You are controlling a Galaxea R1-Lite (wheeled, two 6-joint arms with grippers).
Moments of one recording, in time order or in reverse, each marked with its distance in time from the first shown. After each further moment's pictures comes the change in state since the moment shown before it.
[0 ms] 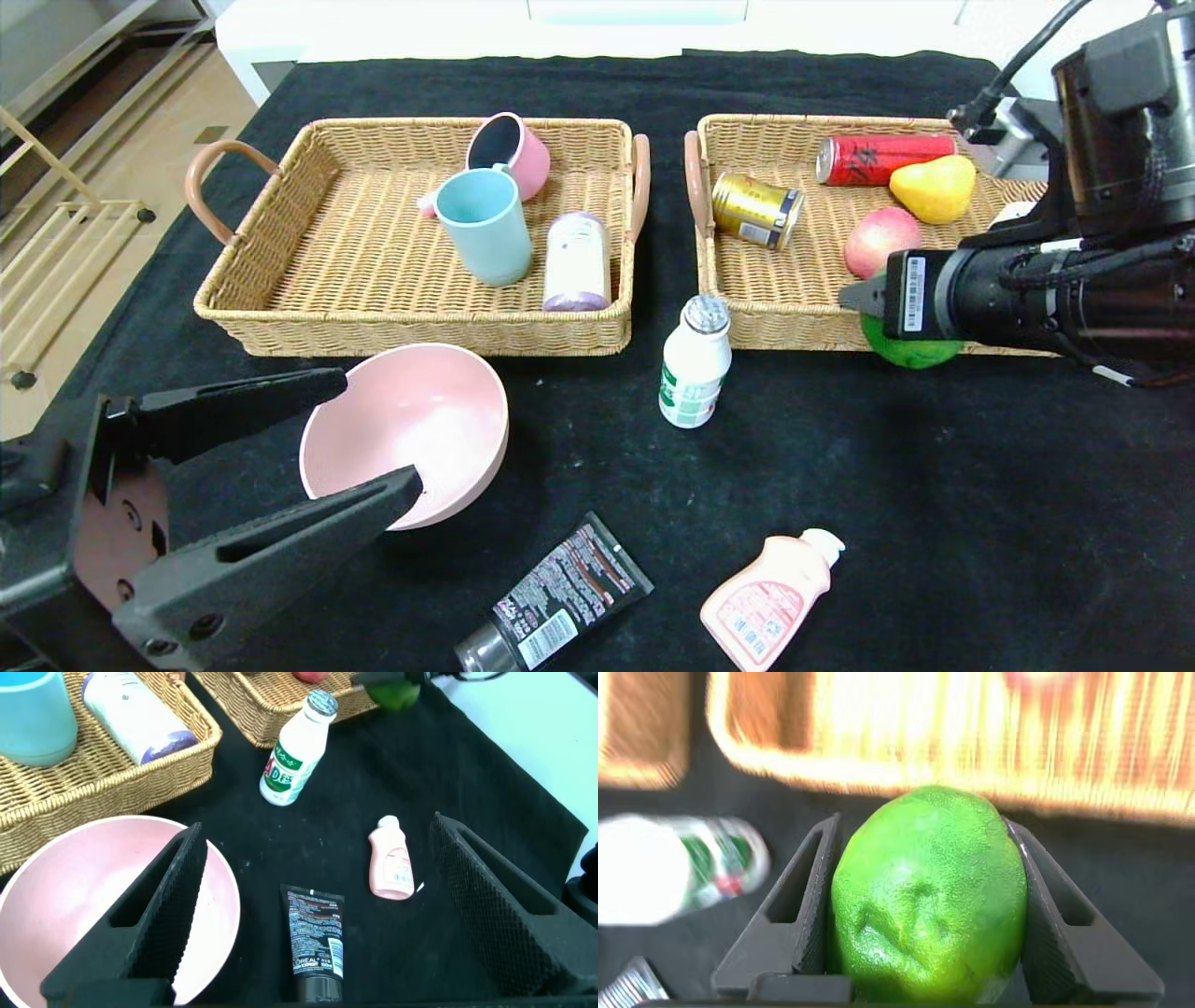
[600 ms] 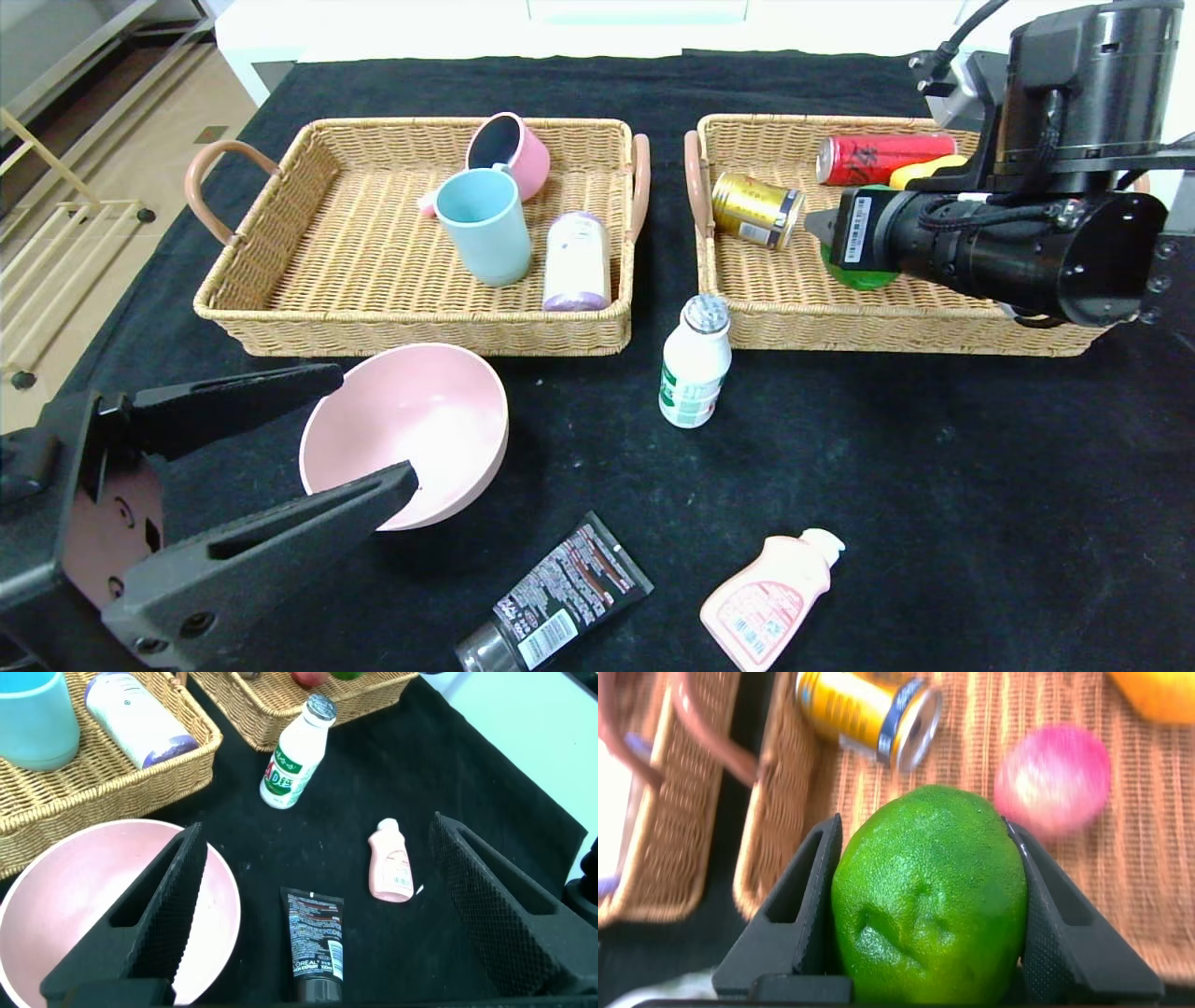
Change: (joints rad) left arm 0.000 -0.004 -0.004 0.000 0.000 0.000; right arm -0.058 0.132 -0.026 -0.380 0.003 -0.122
